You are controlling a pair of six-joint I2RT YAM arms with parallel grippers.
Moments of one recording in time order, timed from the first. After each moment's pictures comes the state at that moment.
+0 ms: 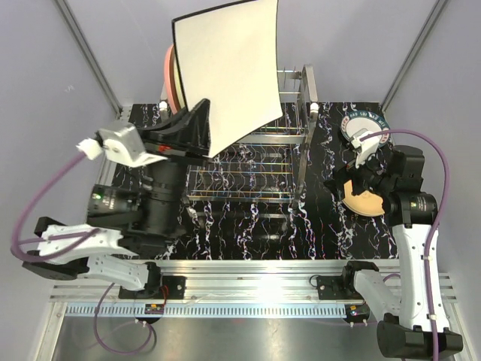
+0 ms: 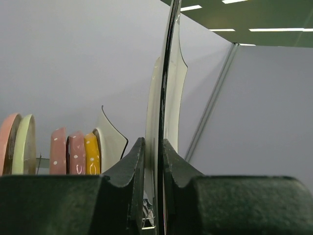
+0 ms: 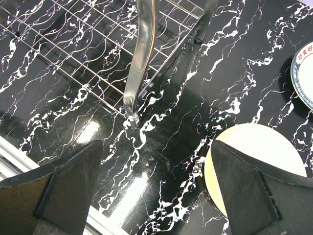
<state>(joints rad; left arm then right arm) -1.55 1.20 1.48 0.93 -0.90 0.69 -0.06 0.85 1.12 -0.82 -0.57 -0.37</state>
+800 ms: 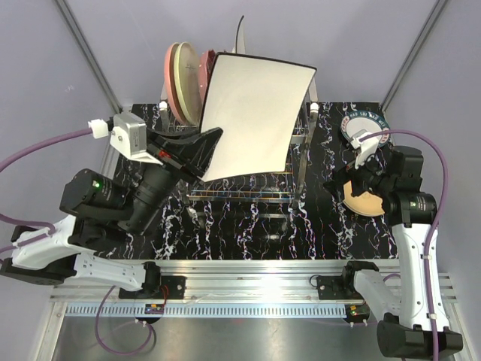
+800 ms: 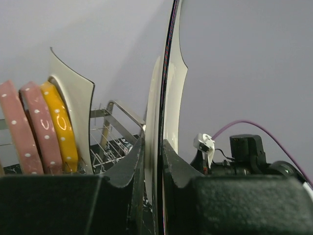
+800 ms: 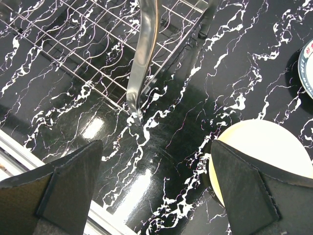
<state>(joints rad) -1.50 1.00 1.54 0.03 -0.78 0.10 -0.06 0.86 1.11 -0.84 -0.57 -0.36</state>
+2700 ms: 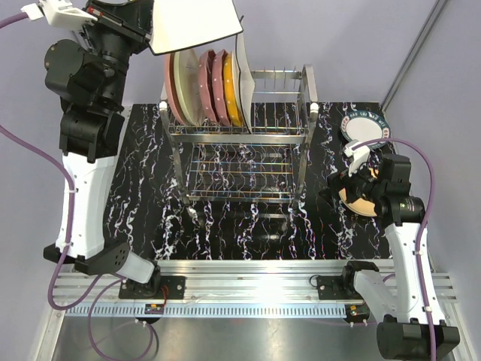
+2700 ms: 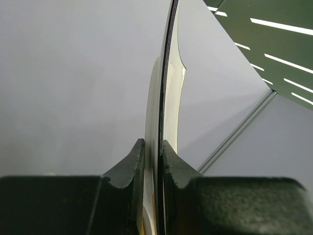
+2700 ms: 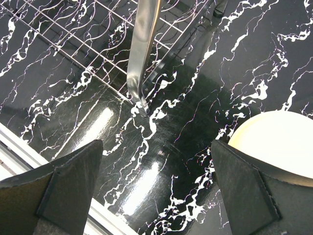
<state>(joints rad) -0.33 1.49 2.27 -0.30 -0.16 -0.67 -0.06 0.84 0.95 -0.75 -0.60 -0.36</state>
